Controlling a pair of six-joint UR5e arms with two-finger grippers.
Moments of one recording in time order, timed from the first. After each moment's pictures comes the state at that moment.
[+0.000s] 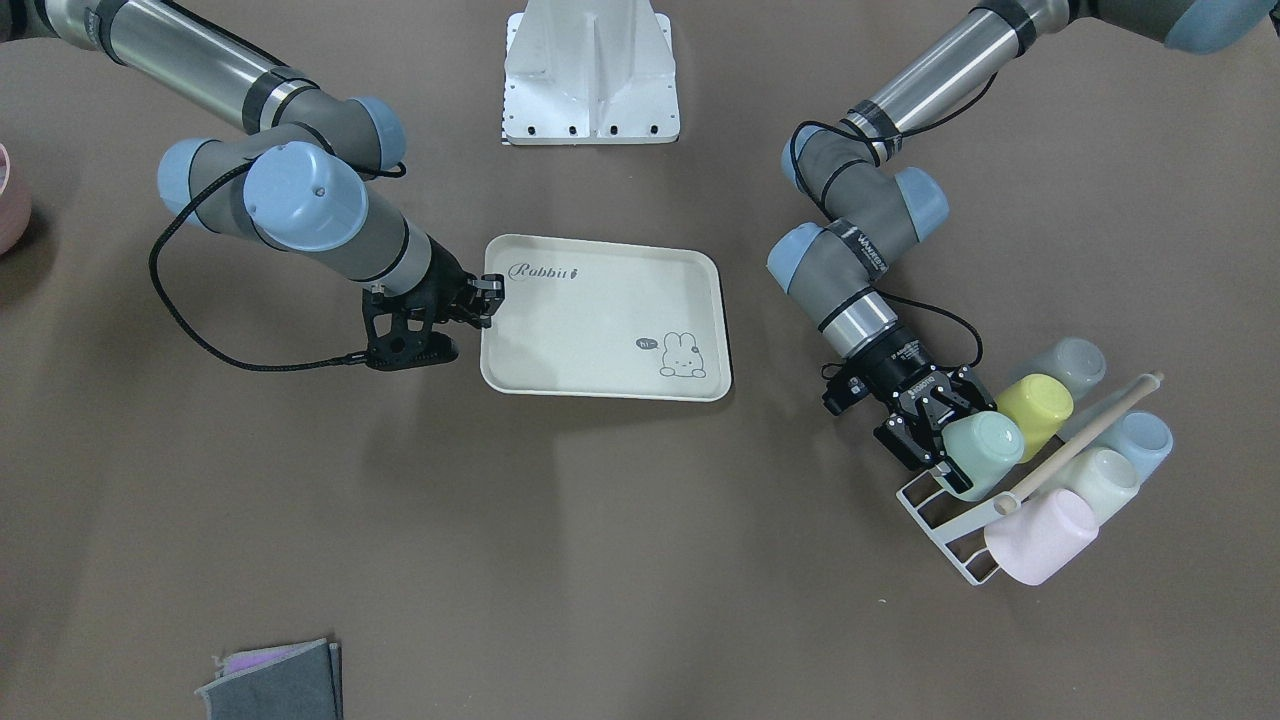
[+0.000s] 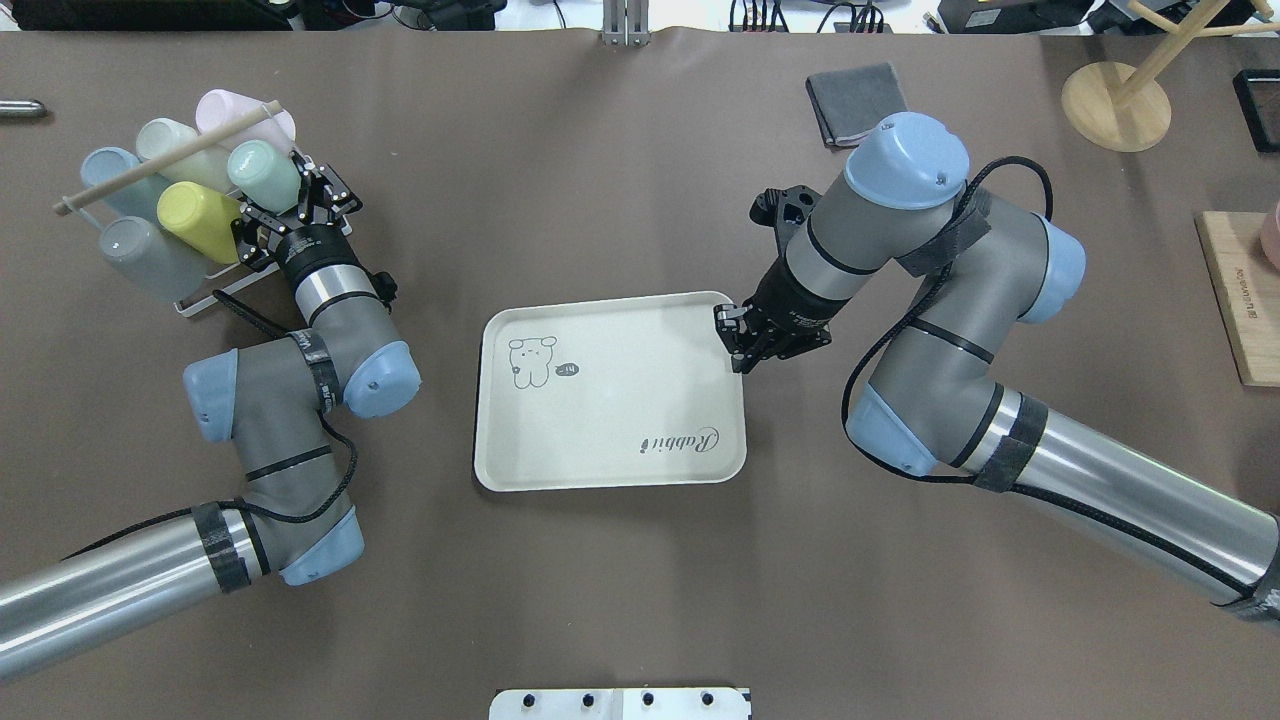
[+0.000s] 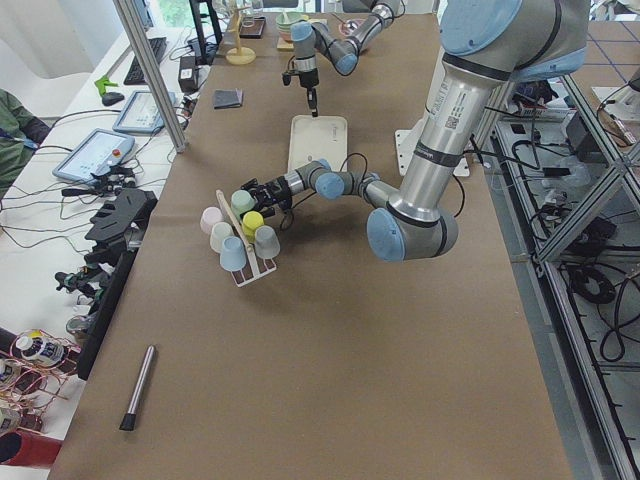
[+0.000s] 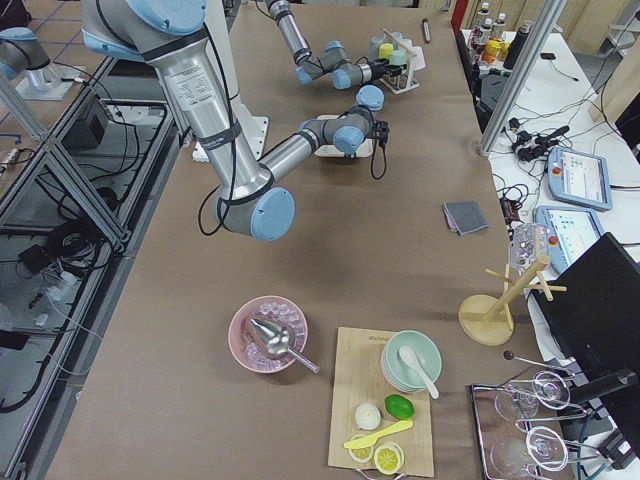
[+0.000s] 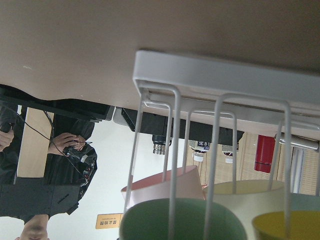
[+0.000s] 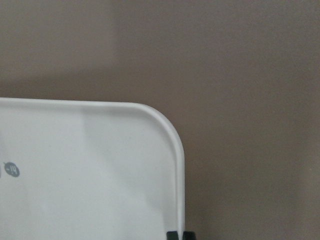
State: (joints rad) left arm -0.53 -2.06 -1.36 -1.58 -0.45 1.03; right arm 0.68 -1.01 1.56 -1.23 2.29 1.16
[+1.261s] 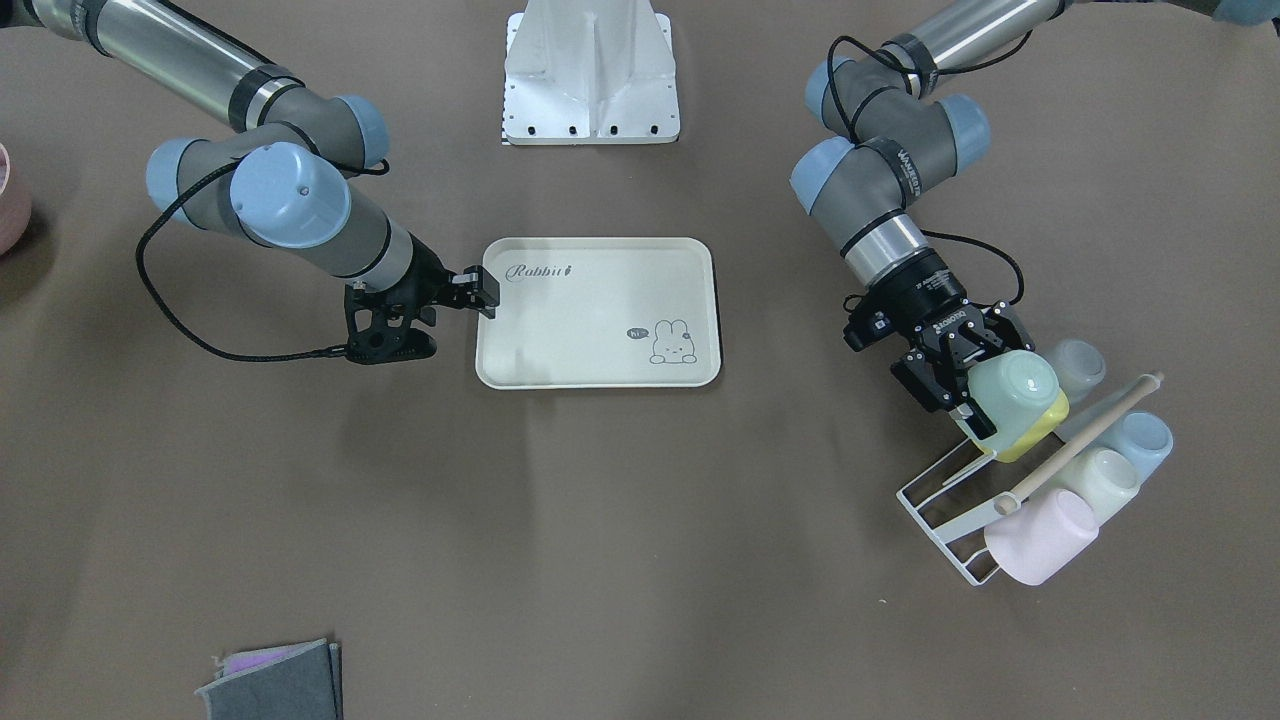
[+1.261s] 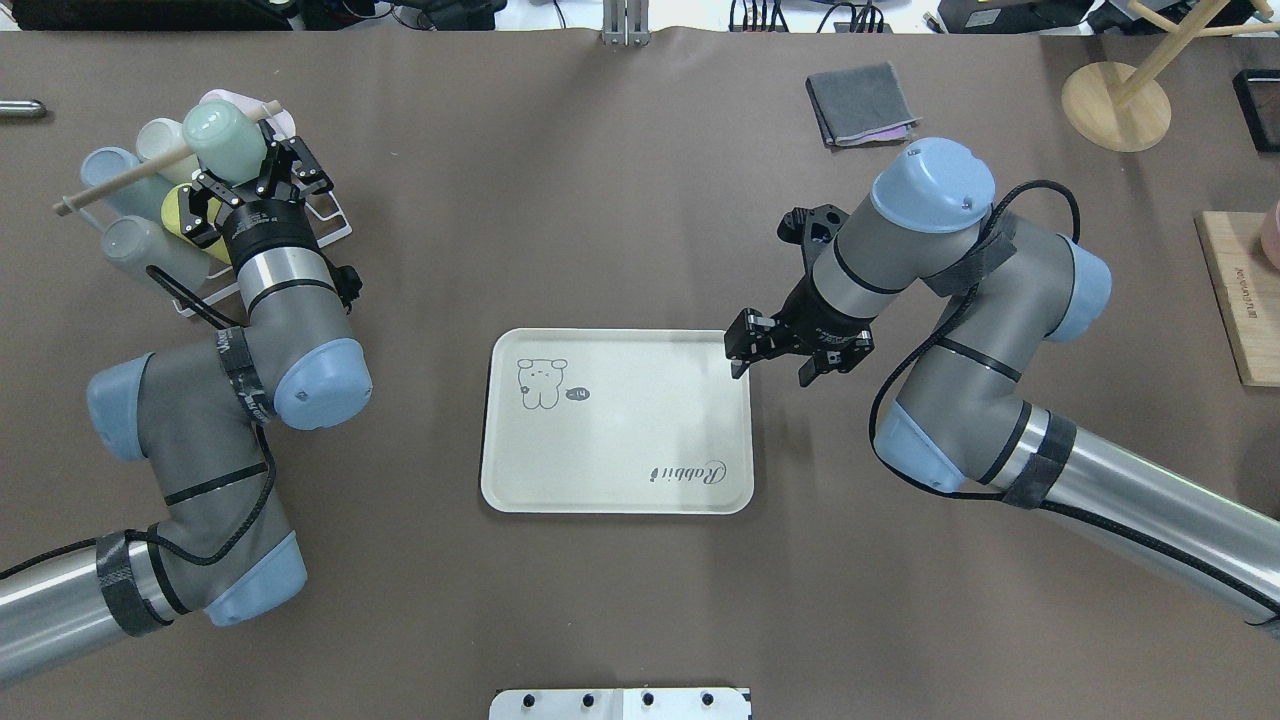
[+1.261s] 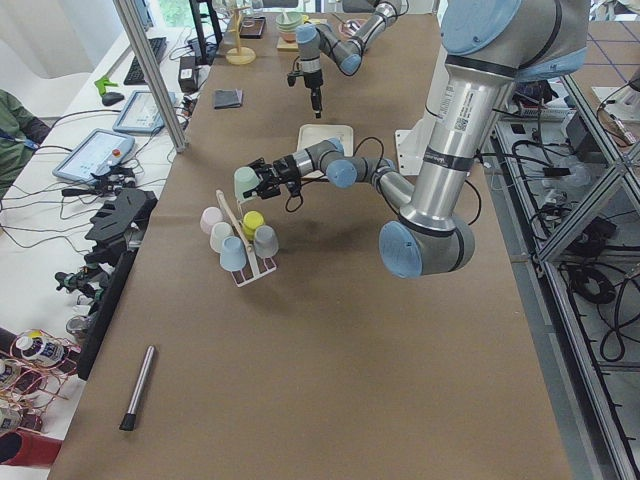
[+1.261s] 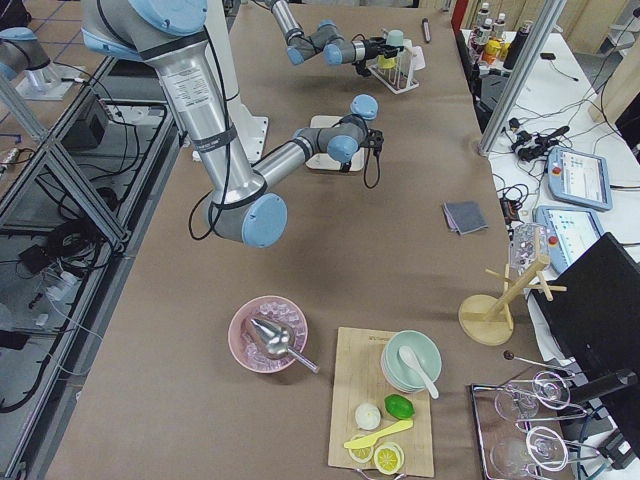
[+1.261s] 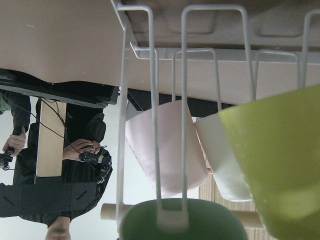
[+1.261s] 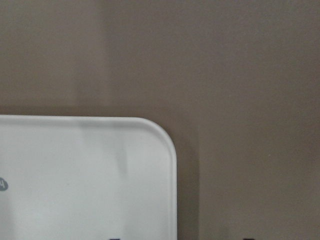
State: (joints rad) left arm -0.53 -1.94 -1.69 -1.61 -0.45 1.32; right arm 0.69 -1.07 1.58 -1.25 2.28 1.17
